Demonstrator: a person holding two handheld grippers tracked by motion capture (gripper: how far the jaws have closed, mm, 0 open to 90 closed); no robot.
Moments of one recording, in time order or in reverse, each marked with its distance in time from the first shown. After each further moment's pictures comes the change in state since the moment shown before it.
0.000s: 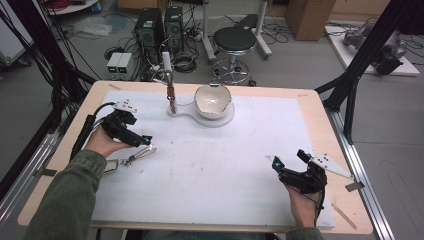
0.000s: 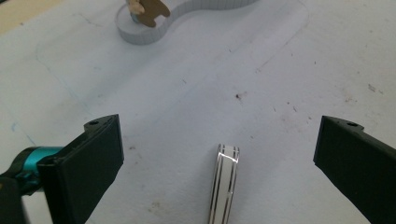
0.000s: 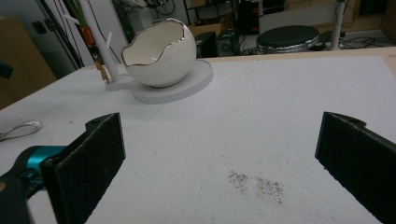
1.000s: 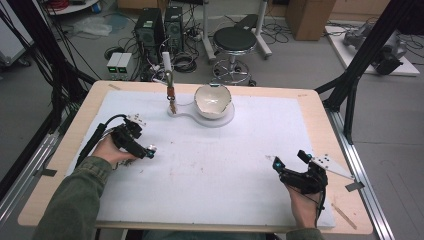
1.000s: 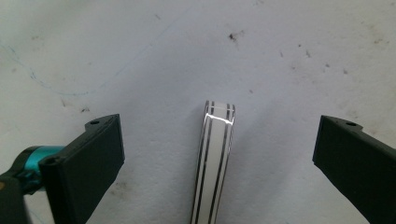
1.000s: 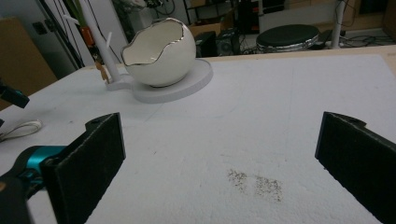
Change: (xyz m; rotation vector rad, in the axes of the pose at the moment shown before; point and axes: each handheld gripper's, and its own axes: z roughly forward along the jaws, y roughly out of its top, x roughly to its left) left arm -0.003 -0.021 0.036 0.168 -0.049 0.007; right arm -0.001 0.000 -0.001 0.000 0.003 0.005
